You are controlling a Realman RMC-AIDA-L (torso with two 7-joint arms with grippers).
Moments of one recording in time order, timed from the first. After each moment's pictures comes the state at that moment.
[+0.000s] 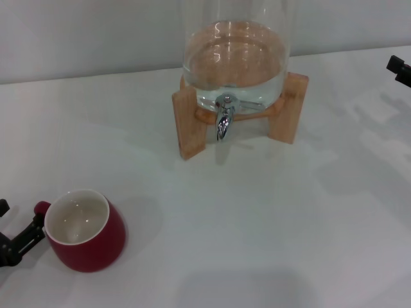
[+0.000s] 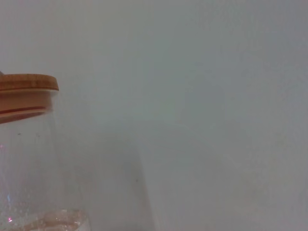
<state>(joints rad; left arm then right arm) -0.26 -2.08 0.46 0.26 -1.48 -1.30 2.39 0.37 2.01 -0.36 -0.58 1.54 1.33 -1.94</state>
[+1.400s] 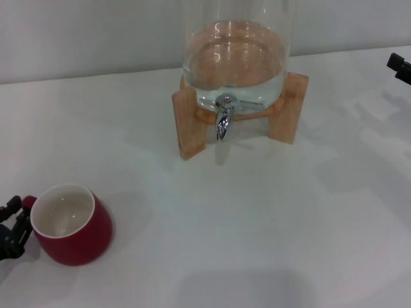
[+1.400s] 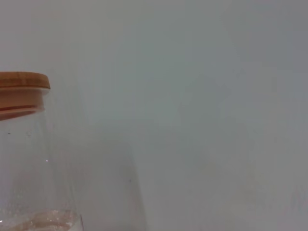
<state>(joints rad) -0.29 -2.08 0.46 0.26 -1.48 -1.29 2.38 0.38 2.01 -0.36 -0.58 1.55 1.31 -1.95</state>
